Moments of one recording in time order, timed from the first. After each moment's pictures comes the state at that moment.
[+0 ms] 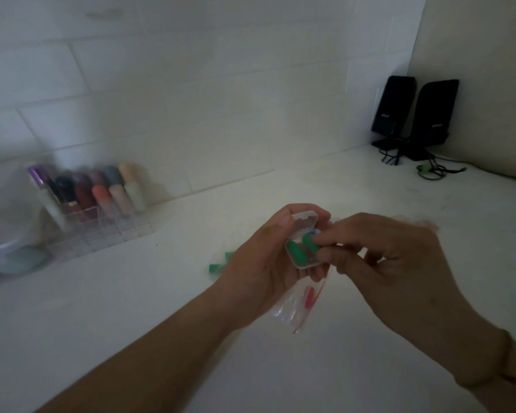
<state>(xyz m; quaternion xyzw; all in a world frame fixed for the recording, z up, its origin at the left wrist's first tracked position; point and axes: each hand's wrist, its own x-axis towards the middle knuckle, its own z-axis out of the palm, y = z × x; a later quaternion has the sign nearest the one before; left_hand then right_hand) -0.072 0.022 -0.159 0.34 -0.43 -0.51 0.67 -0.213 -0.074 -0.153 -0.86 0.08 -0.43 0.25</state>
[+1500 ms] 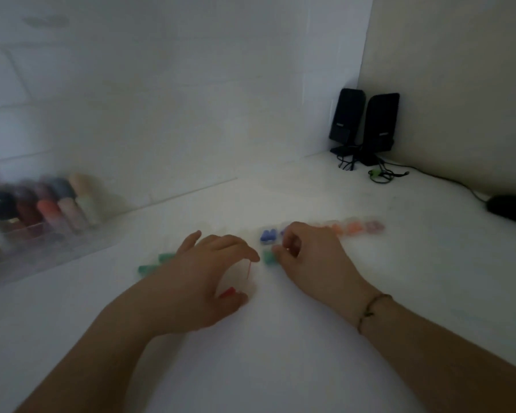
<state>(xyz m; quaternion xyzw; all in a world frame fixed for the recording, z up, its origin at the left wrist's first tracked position) -0.029 0.039 -0.163 0.71 -0.69 -0.03 0.11 -0.178 -0.117 -0.199 -0.88 0.30 -0.30 0.22</state>
